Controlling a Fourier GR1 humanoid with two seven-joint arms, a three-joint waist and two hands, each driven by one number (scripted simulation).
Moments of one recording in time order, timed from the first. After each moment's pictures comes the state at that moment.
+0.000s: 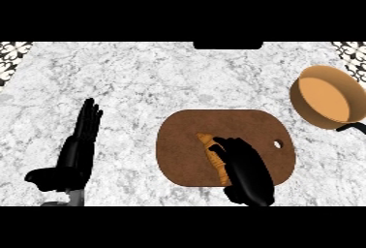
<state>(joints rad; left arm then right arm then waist) 0.00 0.20 -0.21 -1.62 0.15 0.31 -0.11 0.00 -0.09 0.49 -1.63 1.34 -0.09 0.11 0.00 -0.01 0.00</state>
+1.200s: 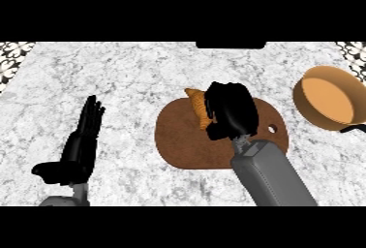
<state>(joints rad) -0.03 0.15 -0.14 -1.56 0.11 0.24 -0.14 -0.52 0.00 0.33 -1.49 1.17 0.20 0.45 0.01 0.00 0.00</state>
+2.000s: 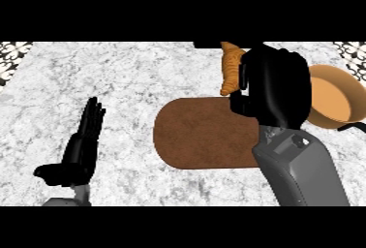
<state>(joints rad) -0.02 0.13 -0.13 -1.56 0.09 0.23 -0.14 -0.64 -0.05 0.22 -1.73 1.34 0.27 0.68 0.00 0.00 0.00</state>
